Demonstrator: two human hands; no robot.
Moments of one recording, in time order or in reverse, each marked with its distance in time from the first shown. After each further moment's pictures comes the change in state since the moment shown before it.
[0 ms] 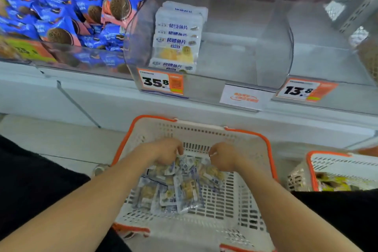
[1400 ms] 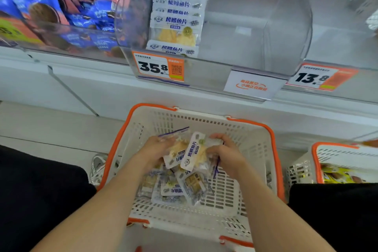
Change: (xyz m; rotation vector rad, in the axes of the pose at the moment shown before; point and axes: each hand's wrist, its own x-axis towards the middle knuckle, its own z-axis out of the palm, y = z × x) left_hand 0.019 -0.028 0.073 -1.428 0.305 -0.234; right_hand 0.029 0.027 0.067 1.287 0.106 0.119
